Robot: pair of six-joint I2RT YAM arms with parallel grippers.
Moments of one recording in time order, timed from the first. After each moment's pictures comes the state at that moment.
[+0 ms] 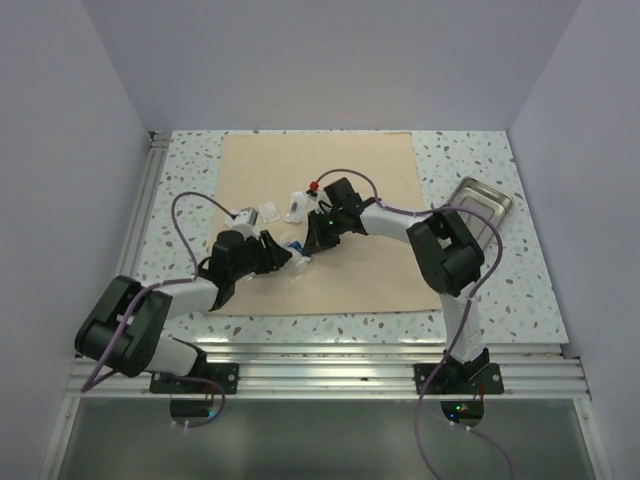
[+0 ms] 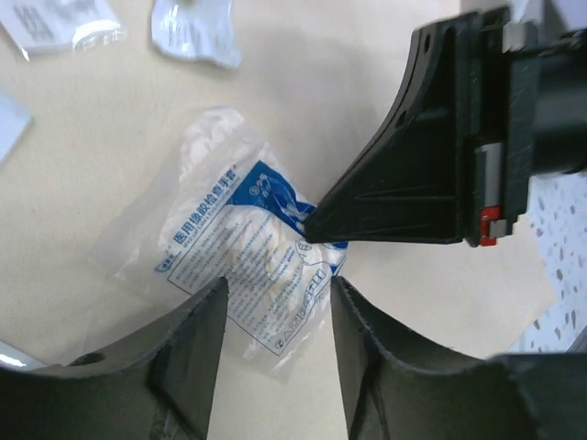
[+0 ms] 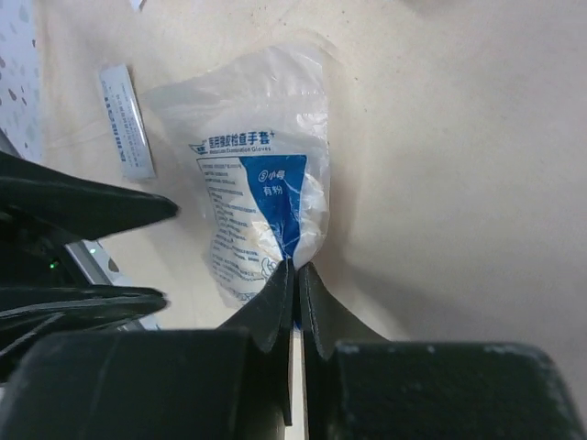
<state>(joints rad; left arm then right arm) -0.40 1.44 0.38 0.57 0.23 -0.62 0.61 2.12 1.42 -0.24 -0.54 0.44</state>
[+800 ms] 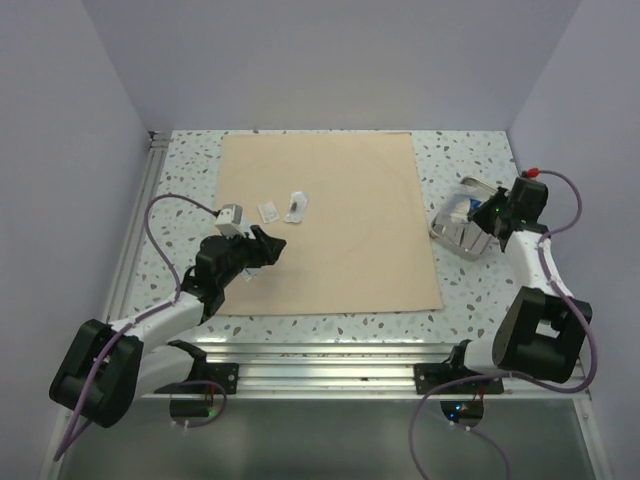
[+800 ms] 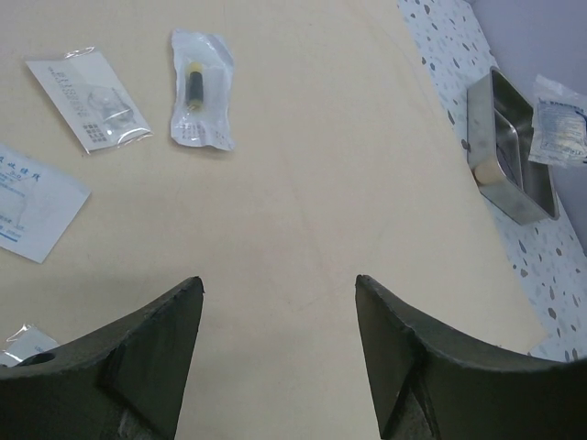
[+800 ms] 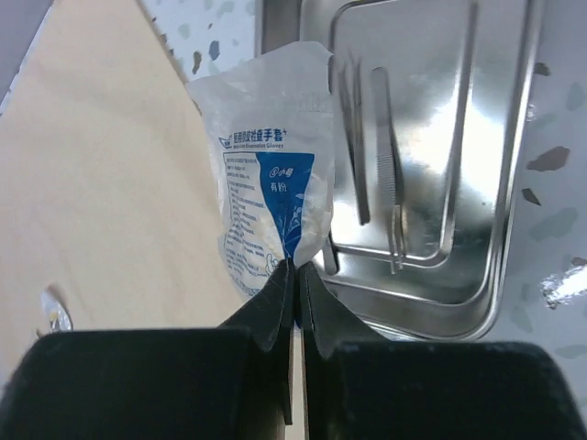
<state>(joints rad) -0.40 1.13 0.33 0.53 0.10 -0.57 -0.28 1.37 0.92 -0.24 -0.18 0.55</state>
